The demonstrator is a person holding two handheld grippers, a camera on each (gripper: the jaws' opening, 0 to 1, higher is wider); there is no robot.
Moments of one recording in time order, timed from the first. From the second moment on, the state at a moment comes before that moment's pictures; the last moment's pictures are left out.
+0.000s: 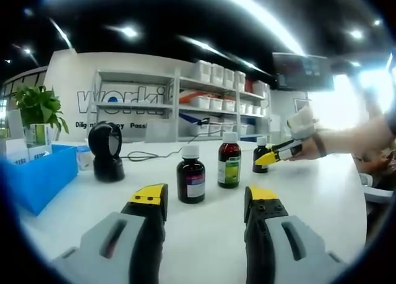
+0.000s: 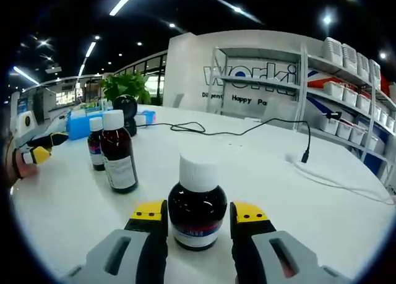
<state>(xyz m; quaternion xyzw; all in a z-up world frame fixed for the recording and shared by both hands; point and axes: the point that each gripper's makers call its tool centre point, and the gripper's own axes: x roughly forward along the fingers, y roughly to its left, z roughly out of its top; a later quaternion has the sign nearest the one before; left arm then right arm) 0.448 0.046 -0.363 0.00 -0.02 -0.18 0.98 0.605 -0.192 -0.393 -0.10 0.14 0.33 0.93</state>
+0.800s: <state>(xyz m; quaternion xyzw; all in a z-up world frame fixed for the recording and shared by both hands) 0.447 0.042 -0.365 0.00 -0.02 -0.18 0.98 0.605 -0.186 -0.386 -0.08 0.12 0.33 0.93</state>
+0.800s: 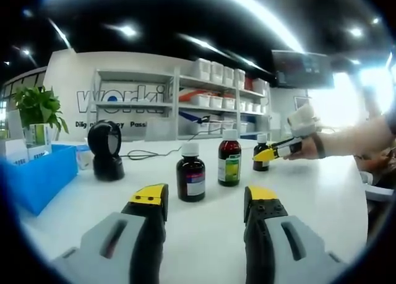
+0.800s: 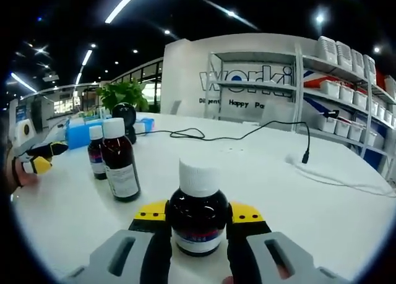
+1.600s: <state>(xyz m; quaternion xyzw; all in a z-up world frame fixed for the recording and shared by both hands) 0.448 0.042 -0.366 0.01 -0.01 -0.18 0.98 0.606 -0.166 -0.274 -0.06 0.07 0.36 0.93</state>
